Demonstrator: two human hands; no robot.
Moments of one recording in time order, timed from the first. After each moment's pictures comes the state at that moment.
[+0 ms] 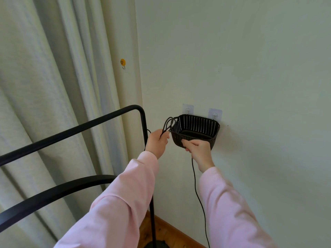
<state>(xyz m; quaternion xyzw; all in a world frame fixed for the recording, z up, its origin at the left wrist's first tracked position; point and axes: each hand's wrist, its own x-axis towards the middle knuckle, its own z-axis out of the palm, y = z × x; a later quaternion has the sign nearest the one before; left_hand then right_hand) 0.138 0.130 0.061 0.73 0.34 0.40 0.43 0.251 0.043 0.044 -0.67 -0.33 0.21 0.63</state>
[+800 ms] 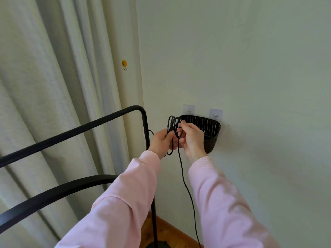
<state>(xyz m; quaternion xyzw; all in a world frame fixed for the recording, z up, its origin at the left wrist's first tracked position) 0.137 0.112 0.071 0.71 0.27 0.39 0.52 0.218 0.058 0.091 -0.46 -0.20 0.35 0.79</state>
